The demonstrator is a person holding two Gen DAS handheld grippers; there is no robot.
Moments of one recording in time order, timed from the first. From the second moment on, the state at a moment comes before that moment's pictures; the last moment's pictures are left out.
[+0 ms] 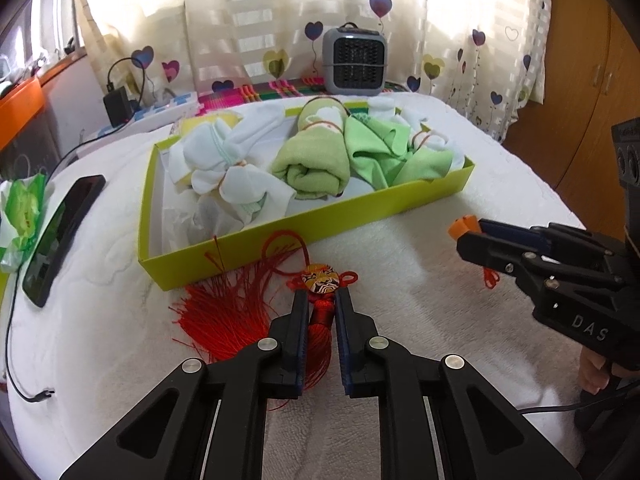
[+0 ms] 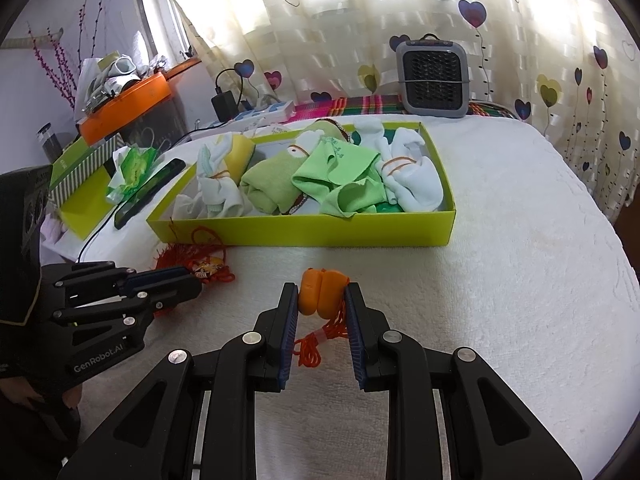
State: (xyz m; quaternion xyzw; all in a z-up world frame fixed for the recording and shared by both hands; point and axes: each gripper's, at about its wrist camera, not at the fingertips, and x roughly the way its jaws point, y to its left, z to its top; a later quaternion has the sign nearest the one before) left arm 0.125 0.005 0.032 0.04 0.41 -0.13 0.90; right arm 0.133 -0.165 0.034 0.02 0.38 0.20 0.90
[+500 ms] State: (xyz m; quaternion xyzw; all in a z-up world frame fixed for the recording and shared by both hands) left arm 0.118 0.009 0.059 0.03 0.38 -0.14 0.91; right arm 0.126 -0.161 0.048 0.02 0.37 0.20 0.91
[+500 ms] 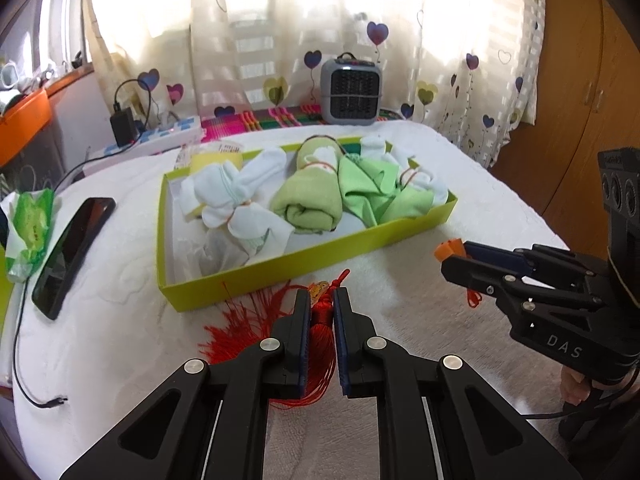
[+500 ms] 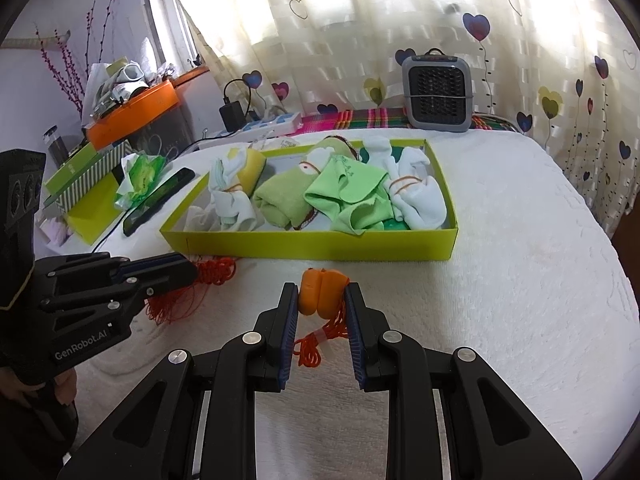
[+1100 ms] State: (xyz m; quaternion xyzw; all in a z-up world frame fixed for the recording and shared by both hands) left arm 0.119 0.024 0.093 -0.01 0.34 -0.15 0.93; right arm 0.125 -0.156 0.072 0.01 0.34 0.21 0.92
